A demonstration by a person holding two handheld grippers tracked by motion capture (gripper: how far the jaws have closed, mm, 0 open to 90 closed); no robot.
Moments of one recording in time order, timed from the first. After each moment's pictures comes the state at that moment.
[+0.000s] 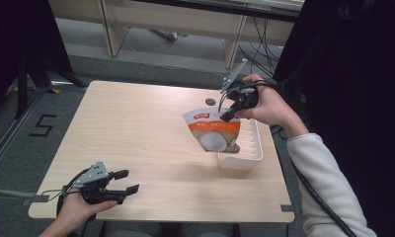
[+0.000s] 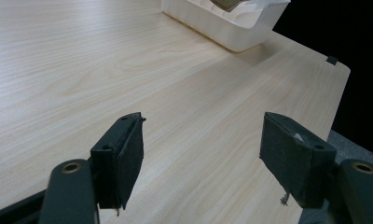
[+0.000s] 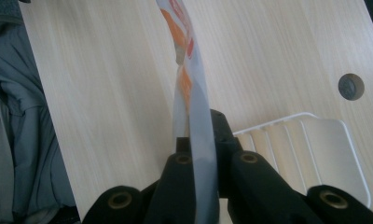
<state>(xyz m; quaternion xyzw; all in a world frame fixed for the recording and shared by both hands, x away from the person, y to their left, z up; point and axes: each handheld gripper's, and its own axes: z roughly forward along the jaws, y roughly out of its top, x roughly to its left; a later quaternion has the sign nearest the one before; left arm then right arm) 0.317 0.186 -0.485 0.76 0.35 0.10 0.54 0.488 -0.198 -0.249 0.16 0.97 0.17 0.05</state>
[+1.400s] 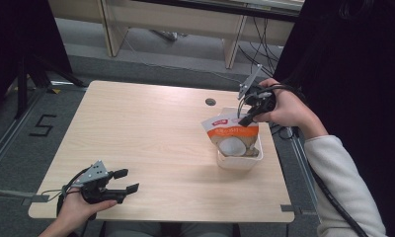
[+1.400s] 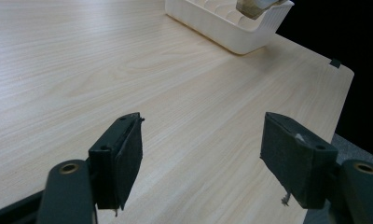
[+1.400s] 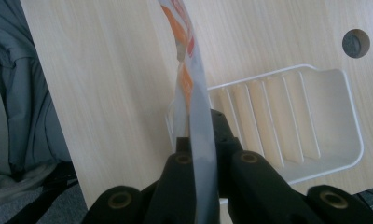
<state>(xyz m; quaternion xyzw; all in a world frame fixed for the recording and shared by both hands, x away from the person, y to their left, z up) 0.318 0.186 -0.485 0.75 0.35 0.10 0.55 0.487 -0.240 -0.253 0.15 0.98 0.12 0.05</state>
